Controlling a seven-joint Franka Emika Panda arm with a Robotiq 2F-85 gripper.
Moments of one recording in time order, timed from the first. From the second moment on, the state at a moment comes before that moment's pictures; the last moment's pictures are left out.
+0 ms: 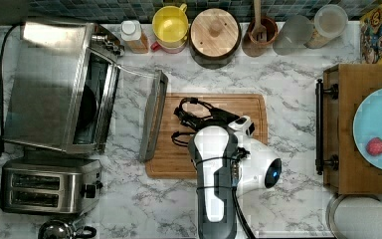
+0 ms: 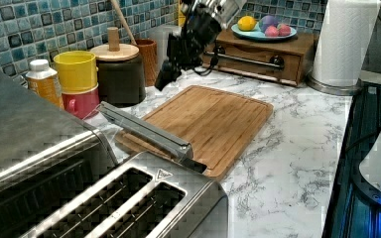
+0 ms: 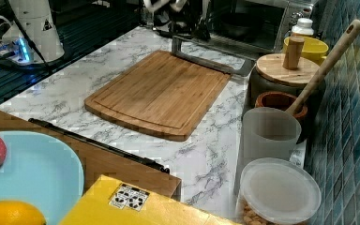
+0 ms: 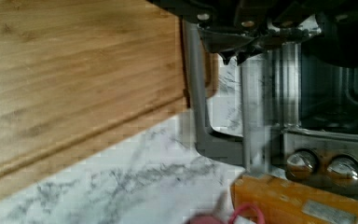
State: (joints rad) arm 0.03 0.06 -0.08 -2.46 1.36 0.92 -1.61
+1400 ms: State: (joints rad) arm 0.07 0.28 -0.01 -2.35 1.30 0.90 -1.58
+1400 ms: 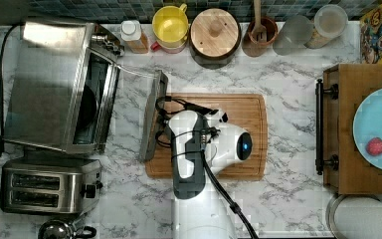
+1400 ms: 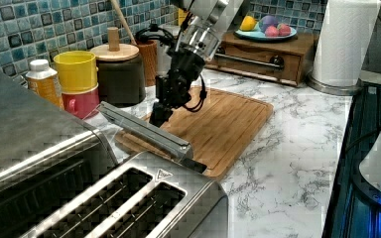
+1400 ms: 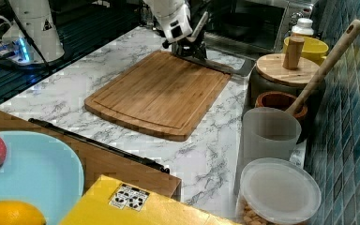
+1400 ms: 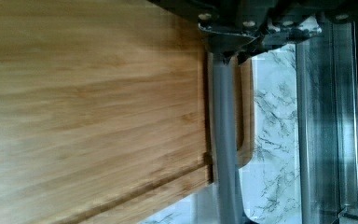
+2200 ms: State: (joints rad) arm 0.08 0.35 0.04 -2.29 1.31 0.95 -1.52
